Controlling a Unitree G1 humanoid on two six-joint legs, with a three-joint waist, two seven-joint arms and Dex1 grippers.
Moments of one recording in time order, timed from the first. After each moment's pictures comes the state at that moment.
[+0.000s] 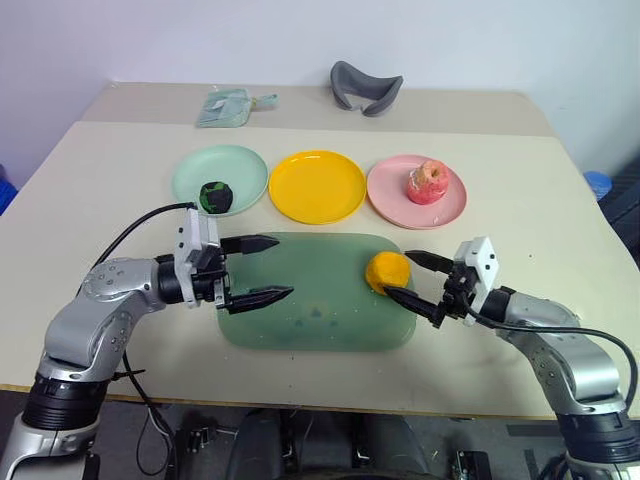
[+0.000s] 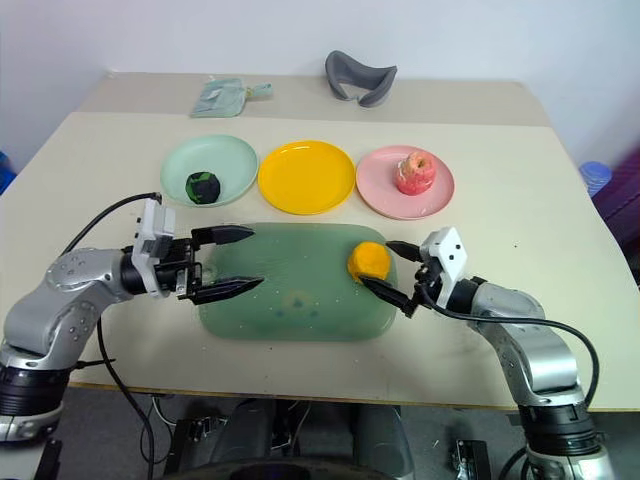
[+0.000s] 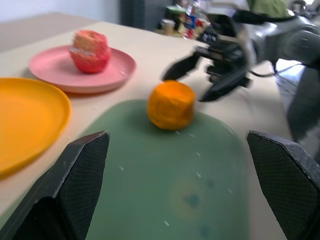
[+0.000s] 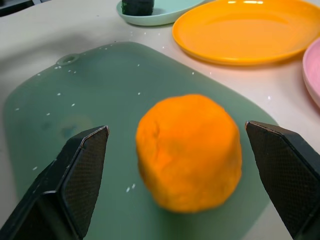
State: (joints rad) left arm -0.23 0.72 0.07 -0.30 -0.65 0.45 -1.14; right arm -0.09 -0.57 -0.07 -0.26 0.47 0.40 0.83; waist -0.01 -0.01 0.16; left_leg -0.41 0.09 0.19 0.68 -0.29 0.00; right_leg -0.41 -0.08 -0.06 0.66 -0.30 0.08
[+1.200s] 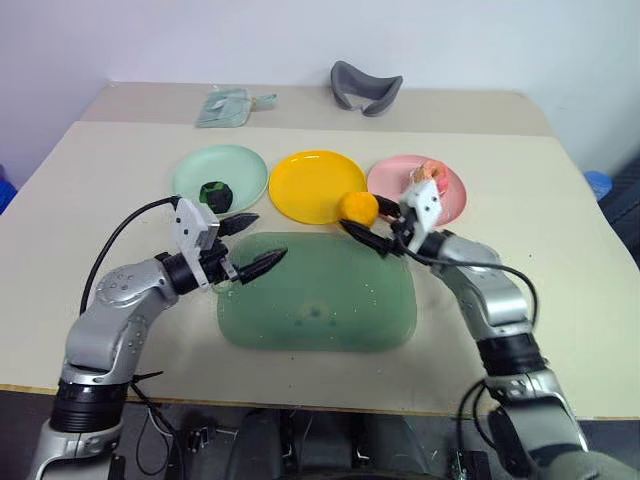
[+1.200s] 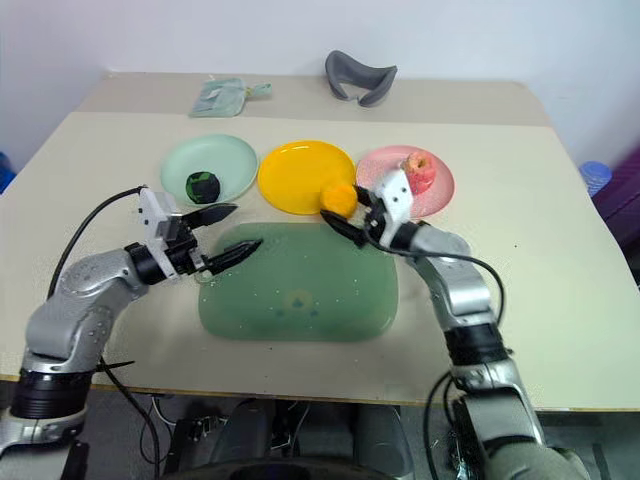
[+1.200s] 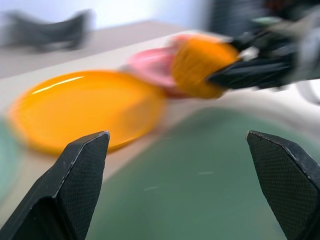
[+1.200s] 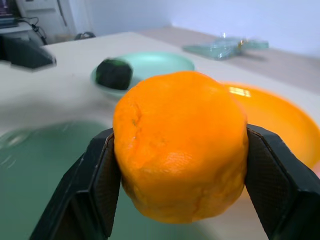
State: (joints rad) left arm -0.23 0.52 0.10 -0.27 -0.48 0.43 -0.68; right arm -0.60 -0.28 0.07 0.21 0.27 0.20 0.71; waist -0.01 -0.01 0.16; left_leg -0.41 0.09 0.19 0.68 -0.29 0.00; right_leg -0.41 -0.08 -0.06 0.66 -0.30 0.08
